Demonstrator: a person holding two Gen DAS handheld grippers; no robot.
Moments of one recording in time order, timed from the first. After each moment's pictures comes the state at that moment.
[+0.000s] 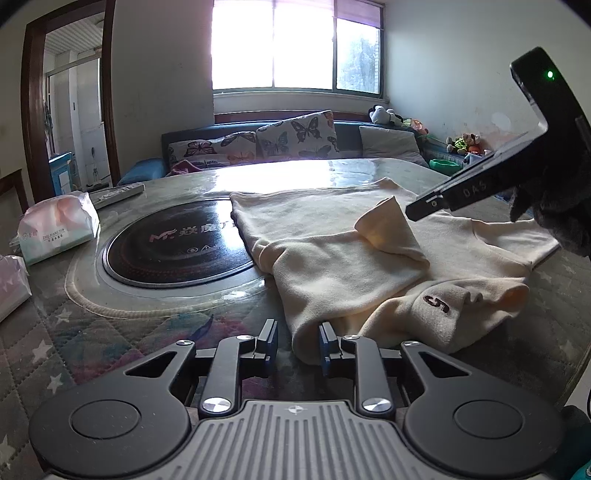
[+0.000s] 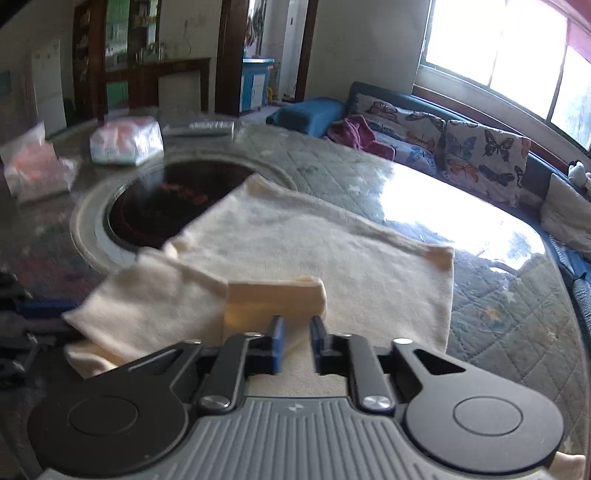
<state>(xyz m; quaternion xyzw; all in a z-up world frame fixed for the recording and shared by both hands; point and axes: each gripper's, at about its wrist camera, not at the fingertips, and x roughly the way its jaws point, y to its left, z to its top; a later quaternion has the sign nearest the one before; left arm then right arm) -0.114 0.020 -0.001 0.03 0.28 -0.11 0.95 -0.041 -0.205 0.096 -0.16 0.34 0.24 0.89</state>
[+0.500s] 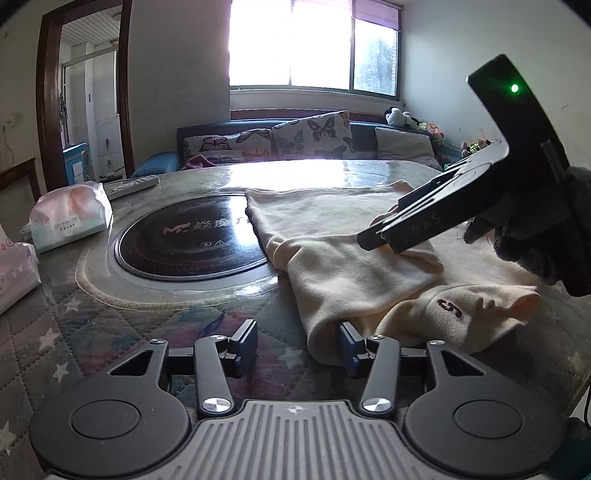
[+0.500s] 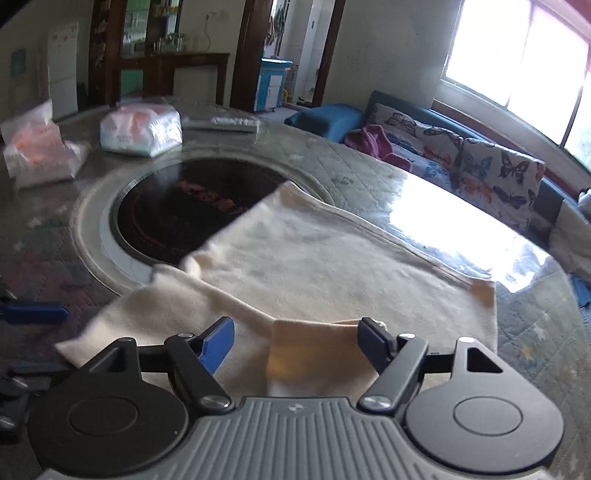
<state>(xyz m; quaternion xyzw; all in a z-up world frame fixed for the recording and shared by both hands) -0.115 0.024 -0.001 0.02 0.28 -0.09 0.96 -0.029 -0.153 0.070 -0.20 0.33 0.24 0.89</state>
